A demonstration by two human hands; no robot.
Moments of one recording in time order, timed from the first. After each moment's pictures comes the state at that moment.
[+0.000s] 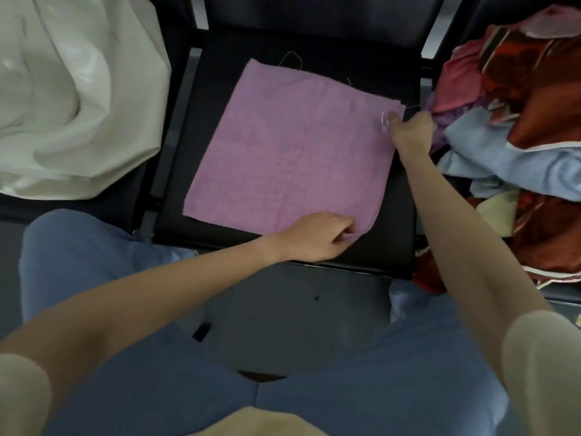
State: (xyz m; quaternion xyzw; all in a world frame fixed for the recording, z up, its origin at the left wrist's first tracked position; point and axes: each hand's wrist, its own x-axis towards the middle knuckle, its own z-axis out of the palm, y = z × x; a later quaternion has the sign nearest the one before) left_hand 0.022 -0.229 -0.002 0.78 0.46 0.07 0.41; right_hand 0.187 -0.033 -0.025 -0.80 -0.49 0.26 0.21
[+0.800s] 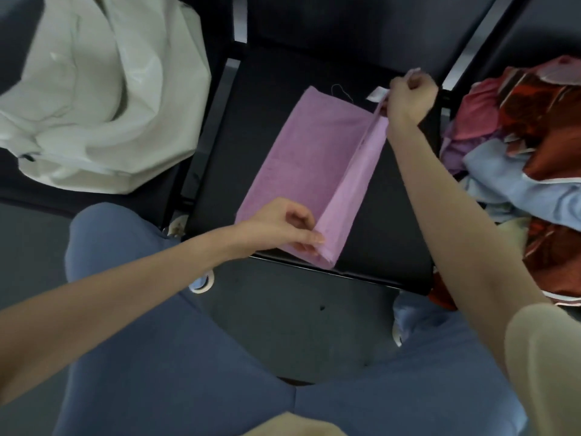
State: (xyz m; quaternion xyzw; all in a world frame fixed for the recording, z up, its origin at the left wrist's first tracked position) left_hand -0.092 -0.256 0.064 0.46 0.54 0.22 0.67; right_hand 0.077 -0.015 0.042 -0.68 -0.41 0.33 0.51
